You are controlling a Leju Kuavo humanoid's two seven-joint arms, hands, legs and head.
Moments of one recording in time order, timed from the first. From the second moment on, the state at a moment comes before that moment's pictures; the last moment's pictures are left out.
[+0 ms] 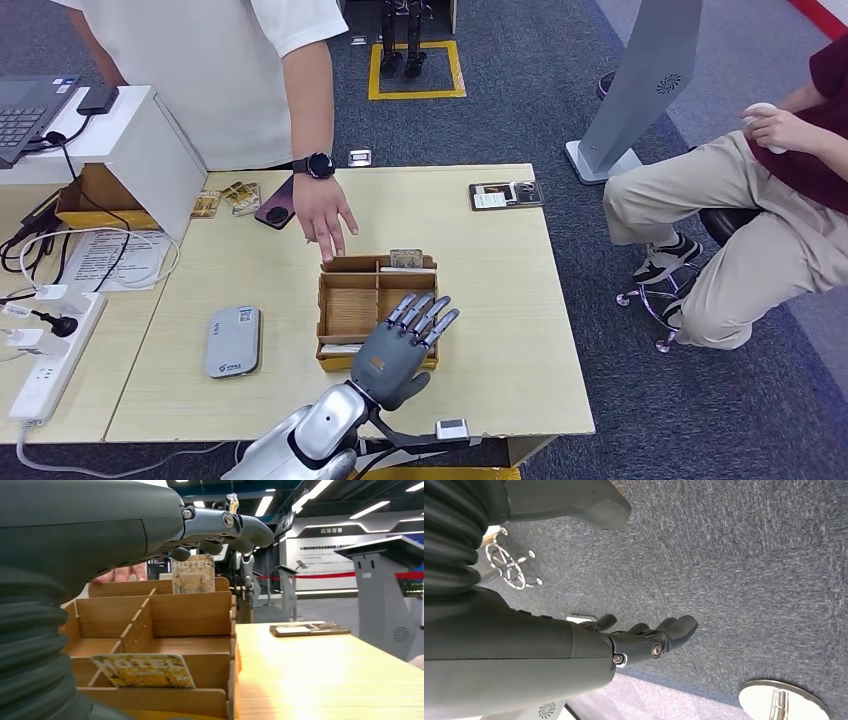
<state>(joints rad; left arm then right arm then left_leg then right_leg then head) -0.36 -0.07 -0.94 -1.03 -1.27 0.50 0.04 -0.11 0.14 -1.12 -0.23 1.25 -0.66 -0.05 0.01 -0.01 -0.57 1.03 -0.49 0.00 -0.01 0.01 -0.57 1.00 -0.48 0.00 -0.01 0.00</state>
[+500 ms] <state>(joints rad) -0.35 -0.06 -0.94 -1.02 -1.32 0.50 0.08 -0.10 0.14 -1.12 -0.23 1.24 -0.66 -0.05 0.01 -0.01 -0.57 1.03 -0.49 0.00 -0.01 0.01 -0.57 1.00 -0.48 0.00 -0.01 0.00</state>
